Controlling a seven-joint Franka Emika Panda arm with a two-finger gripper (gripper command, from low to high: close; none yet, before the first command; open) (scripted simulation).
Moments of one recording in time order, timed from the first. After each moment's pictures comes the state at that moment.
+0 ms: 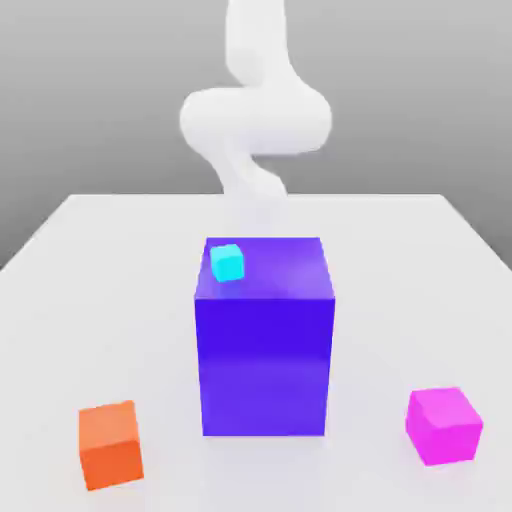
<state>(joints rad) 0.03 -0.71 0.01 -2.32 0.04 2.34 0.81</state>
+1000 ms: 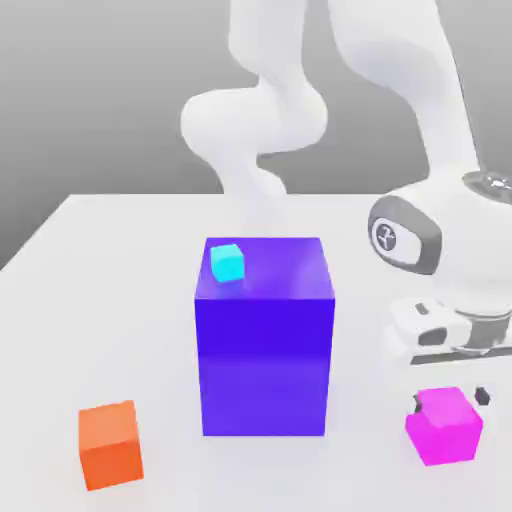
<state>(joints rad) 0.38 0.35 0.15 -2.51 -0.17 2.85 1.32</state>
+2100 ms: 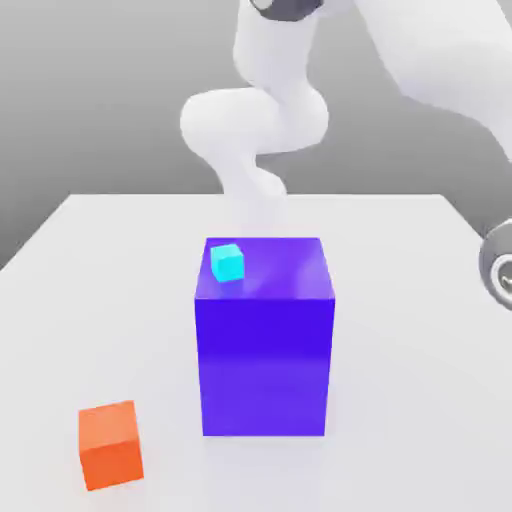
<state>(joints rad) 0.31 0.58 0.24 -1.95 -0.22 2.50 0.65</state>
